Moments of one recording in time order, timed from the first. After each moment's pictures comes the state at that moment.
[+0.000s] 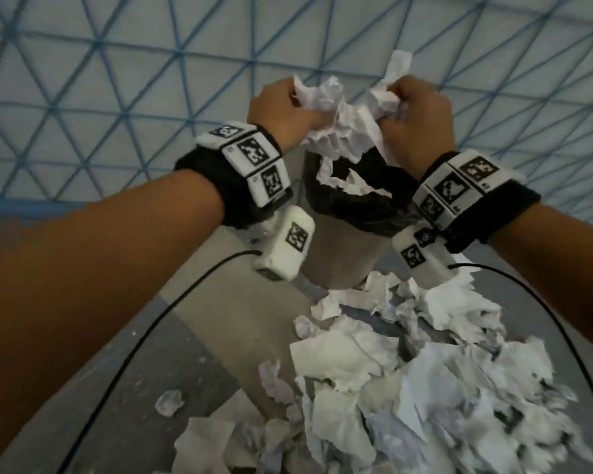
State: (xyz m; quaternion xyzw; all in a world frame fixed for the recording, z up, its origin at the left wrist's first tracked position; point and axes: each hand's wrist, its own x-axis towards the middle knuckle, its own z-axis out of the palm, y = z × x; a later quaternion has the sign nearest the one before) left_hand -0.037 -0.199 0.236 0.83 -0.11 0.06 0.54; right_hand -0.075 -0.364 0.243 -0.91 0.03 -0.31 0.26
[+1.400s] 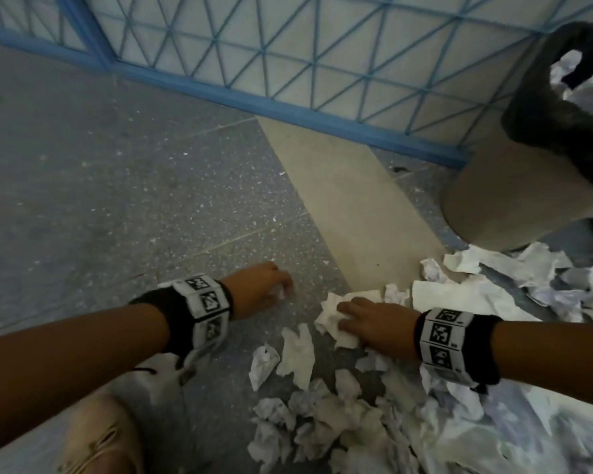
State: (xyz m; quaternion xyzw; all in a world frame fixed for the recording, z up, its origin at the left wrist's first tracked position) left_hand -0.244 0.015 0.017 0.92 -0.12 -0.32 0.17; right_hand -0.223 -0.221 -0.005 -0.77 -0.53 0.34 -0.14
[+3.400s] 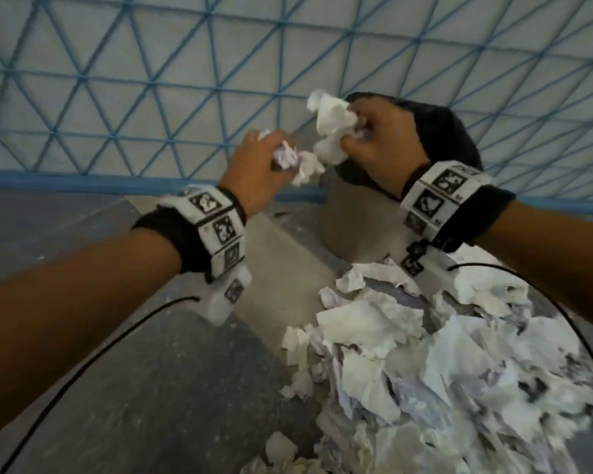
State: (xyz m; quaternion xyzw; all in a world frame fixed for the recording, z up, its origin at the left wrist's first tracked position) left_hand -0.084 -0.125 0.159 0.89 -0.20 0.08 0.41; right_hand -0.100 -0.303 0.201 -0.93 -0.10 -0.21 0.27
